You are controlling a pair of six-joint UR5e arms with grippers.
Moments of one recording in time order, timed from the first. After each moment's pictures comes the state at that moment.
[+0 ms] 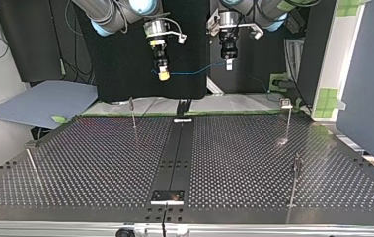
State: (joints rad) left arm -0.55 -1.99 -2.39 -1.89 -2.15 -1.63; right arm 2.37 -1.00 2.02 -1.04 1.83 1.47
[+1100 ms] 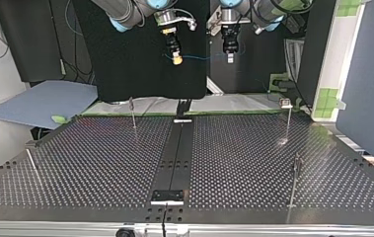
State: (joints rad) left arm -0.54 -2.08 -2.39 -1.98 -2.15 -1.62; right arm 2.47 -0.87 2.00 -0.95 1.86 1.47
